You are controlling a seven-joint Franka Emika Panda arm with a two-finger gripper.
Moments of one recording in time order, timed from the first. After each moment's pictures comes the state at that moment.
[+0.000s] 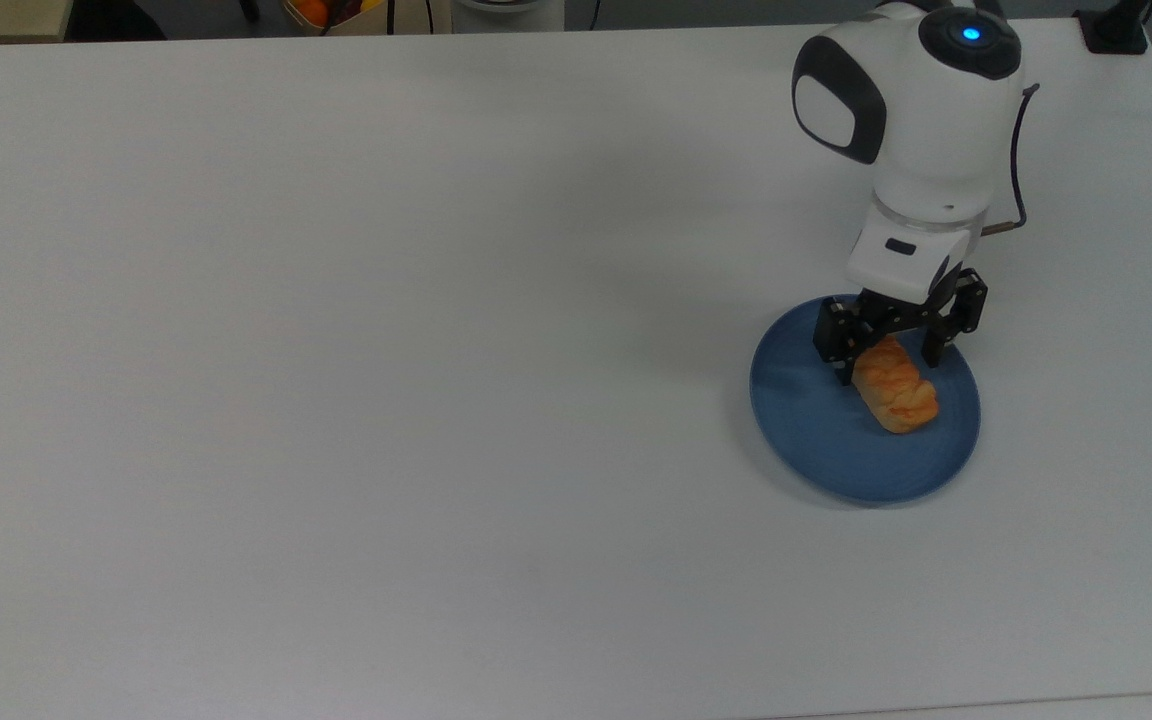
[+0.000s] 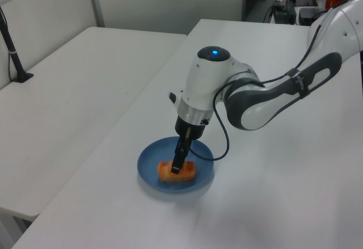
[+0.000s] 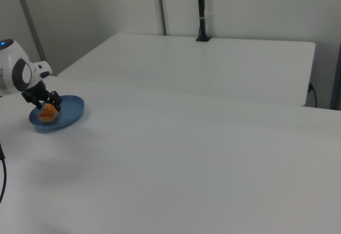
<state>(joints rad) 0.61 0.79 -0.03 -1.23 -0.06 2.34 0.35</state>
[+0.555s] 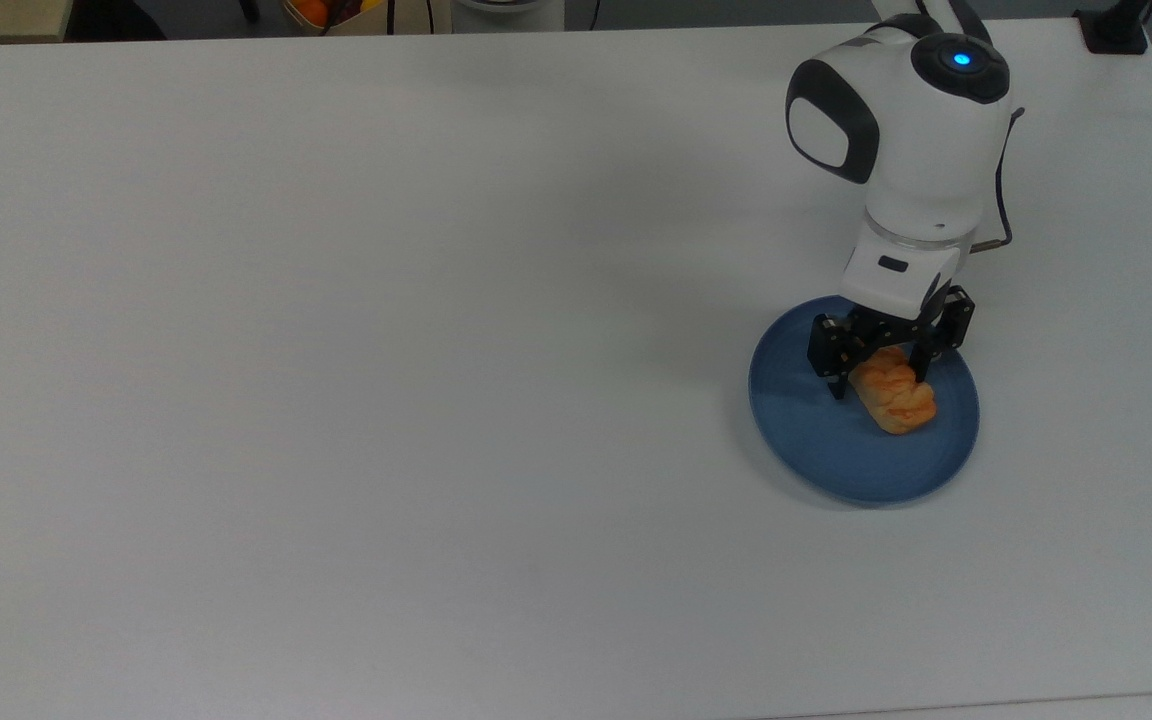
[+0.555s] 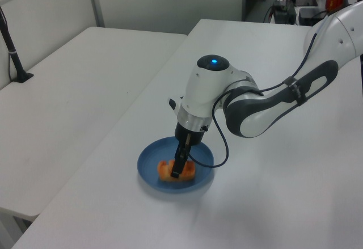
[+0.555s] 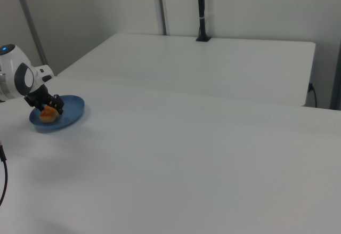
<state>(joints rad) 0.61 0.82 -0.04 -1.23 -0.09 2.37 0.35</state>
